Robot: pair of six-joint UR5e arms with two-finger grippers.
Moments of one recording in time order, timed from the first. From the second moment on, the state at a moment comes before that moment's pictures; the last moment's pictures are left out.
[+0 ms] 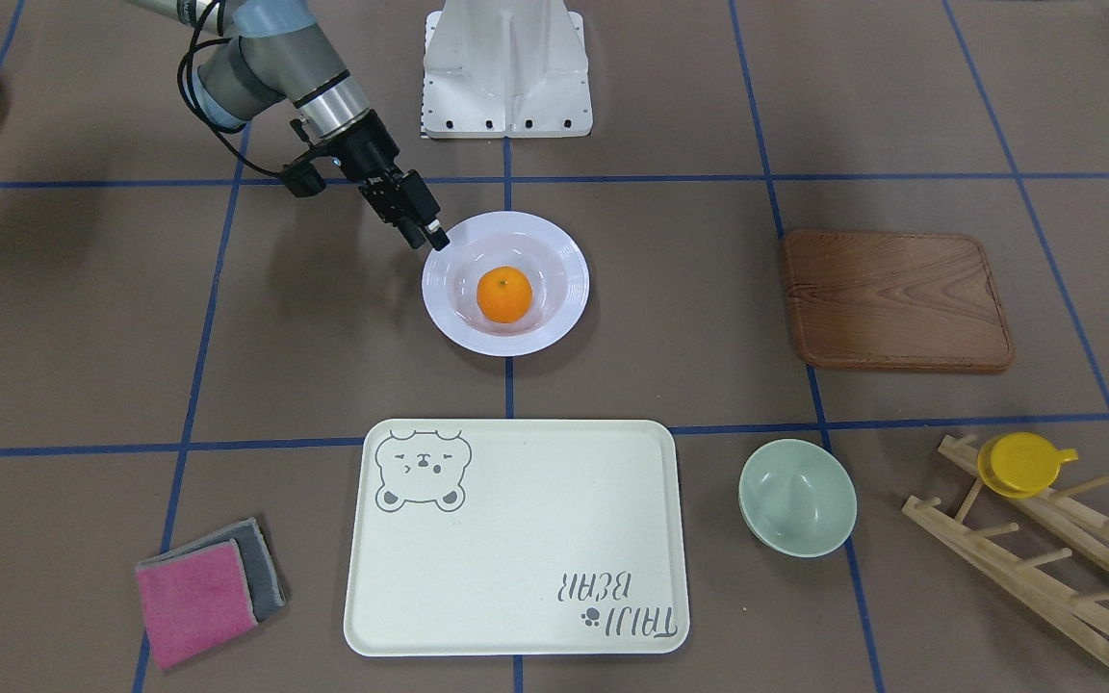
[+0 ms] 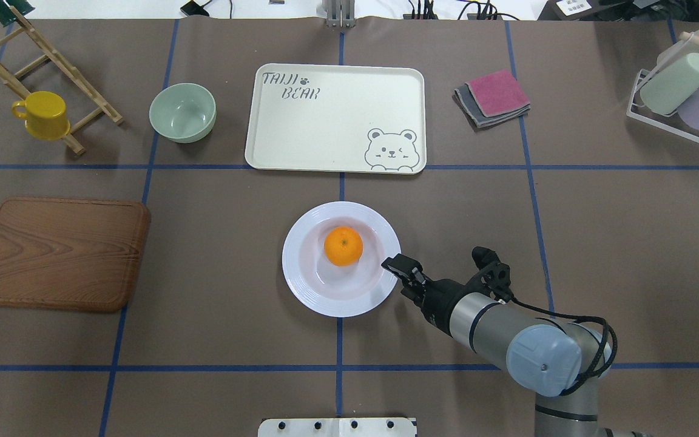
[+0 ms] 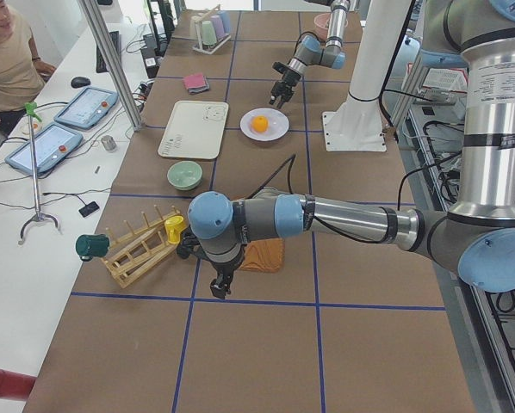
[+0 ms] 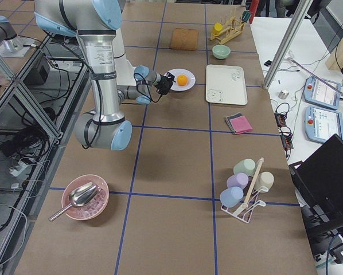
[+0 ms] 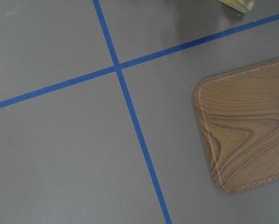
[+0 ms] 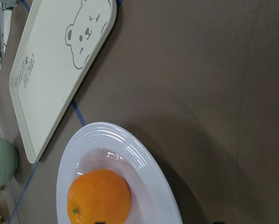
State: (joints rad) left arm -1.63 -1.54 -1.74 -1.29 -2.42 0.46; right arm 0.20 -1.32 1.73 -0.62 1.23 2.15
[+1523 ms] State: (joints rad) left arm -1.63 -1.54 -1.75 -1.29 -2.42 0.46; right arm 0.24 -1.24 1.69 -0.39 1.03 2.18
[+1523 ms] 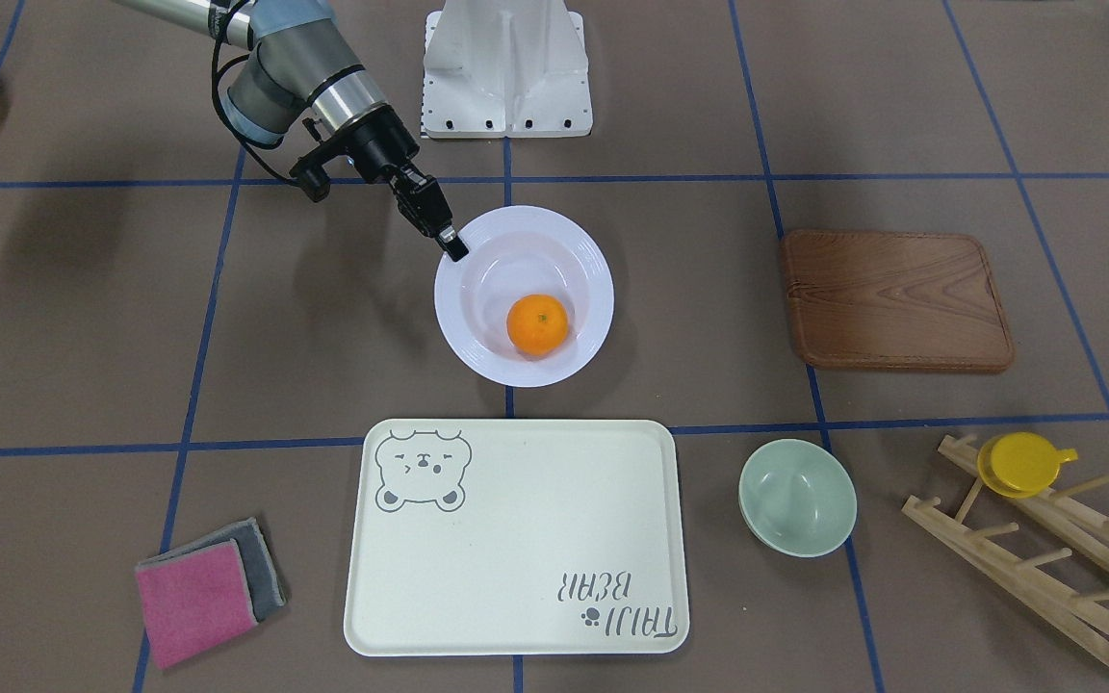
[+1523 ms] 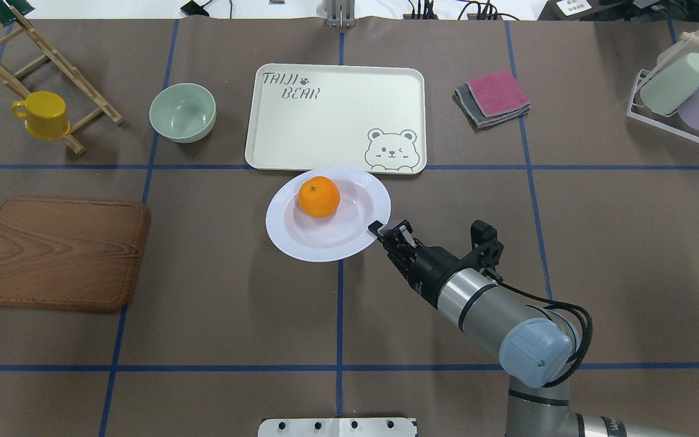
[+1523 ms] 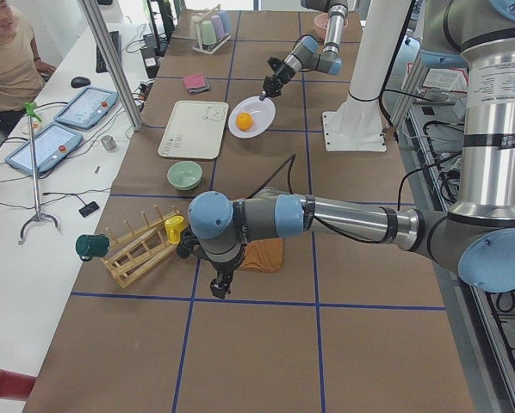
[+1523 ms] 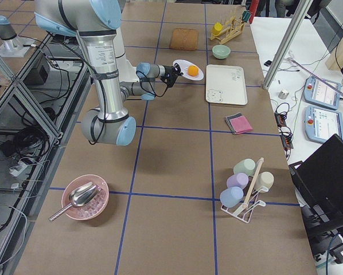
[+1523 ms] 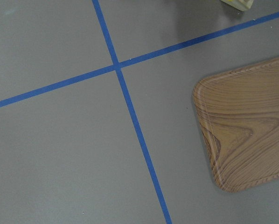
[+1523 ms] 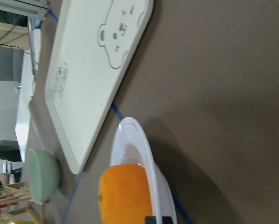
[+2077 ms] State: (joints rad) left arm -1.63 -1.54 -1.75 -1.29 -2.42 0.46; right arm 0.33 -1.15 1.62 -0.37 0.95 2.23
